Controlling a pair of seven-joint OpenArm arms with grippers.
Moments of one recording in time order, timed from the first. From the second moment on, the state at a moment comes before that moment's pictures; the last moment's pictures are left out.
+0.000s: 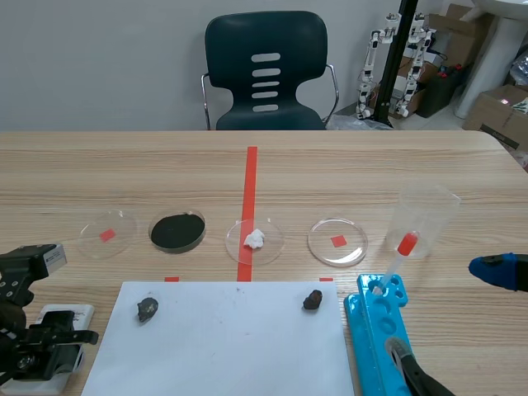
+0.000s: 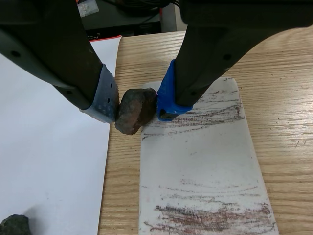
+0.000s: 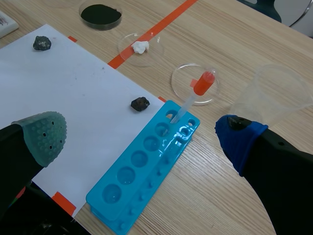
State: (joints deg) left arm 15.7 -23.5 -1.8 93.3 -30.1 -1.0 65.9; right arm -61.7 24.8 12.7 121.3 2.4 24.9 13.6
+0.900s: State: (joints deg) left arm 15.6 -23.0 -1.7 93.4 -24.6 1.7 66.2; right arm -61.7 24.8 12.7 121.3 2.4 25.0 13.6
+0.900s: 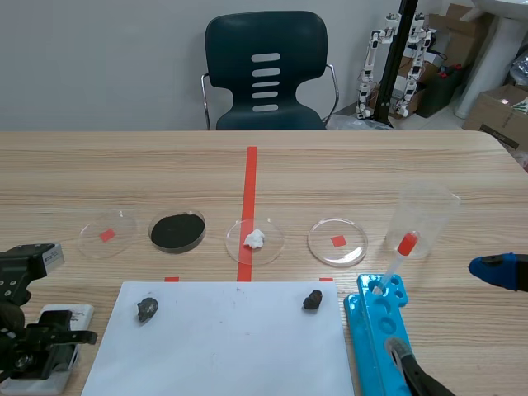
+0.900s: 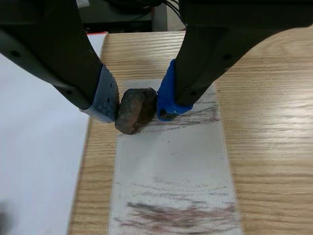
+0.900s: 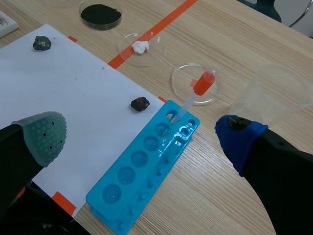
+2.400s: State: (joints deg) left arm 15.4 -22.9 -1.1 93.5 -15.8 5.9 69.2; right arm -61.7 24.8 12.7 121.3 2.4 24.9 13.6
